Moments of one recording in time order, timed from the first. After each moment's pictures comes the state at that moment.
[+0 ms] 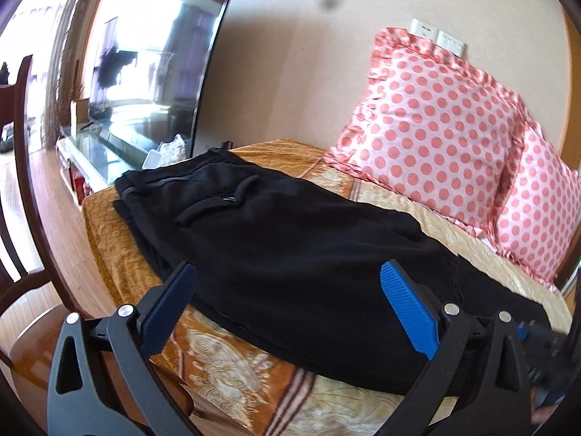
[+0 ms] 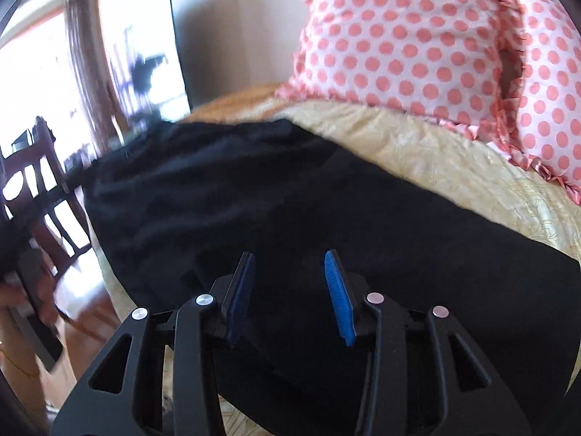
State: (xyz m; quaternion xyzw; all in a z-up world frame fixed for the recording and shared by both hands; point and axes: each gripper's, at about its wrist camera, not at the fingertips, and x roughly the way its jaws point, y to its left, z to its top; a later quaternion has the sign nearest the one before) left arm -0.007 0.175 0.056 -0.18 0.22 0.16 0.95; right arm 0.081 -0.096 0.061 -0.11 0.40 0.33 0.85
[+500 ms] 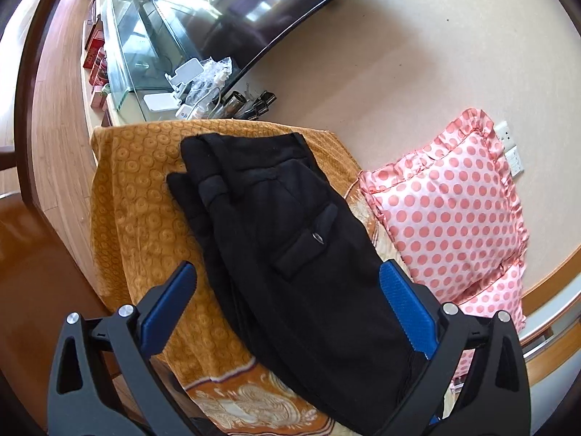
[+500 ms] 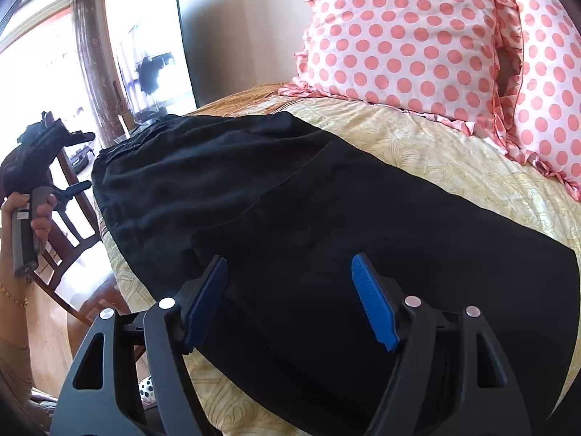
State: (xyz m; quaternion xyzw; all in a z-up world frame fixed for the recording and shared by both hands) left arm -0.002 0.320 0.036 -0.45 0.24 0.12 0.85; right arm 0.079 -0.132 0.069 -0.06 0.37 0.34 0.86
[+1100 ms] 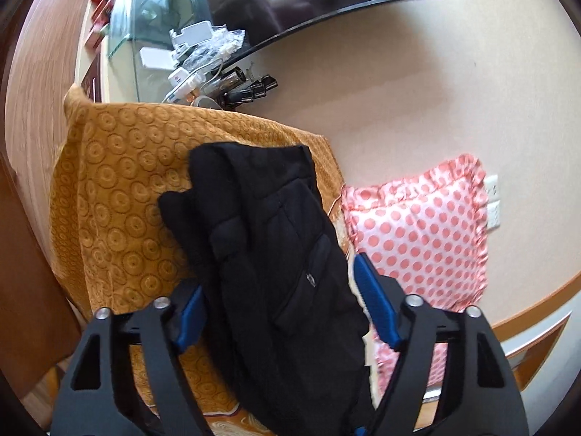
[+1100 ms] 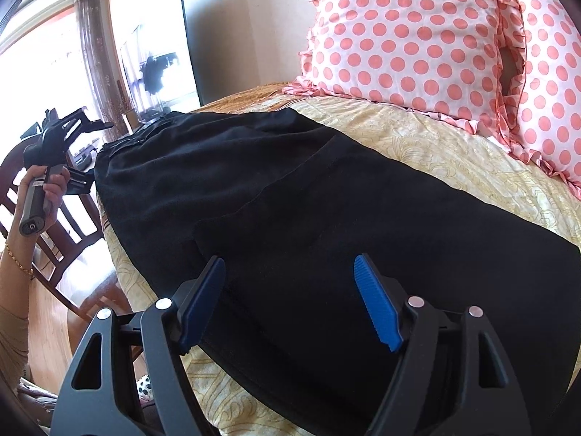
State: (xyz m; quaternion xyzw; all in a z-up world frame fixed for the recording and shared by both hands) left arm 0.018 0.369 0.005 -0.58 0.21 0.05 0.79; right arm 0.074 -0.132 0.065 -0.06 0.37 0.35 0.86
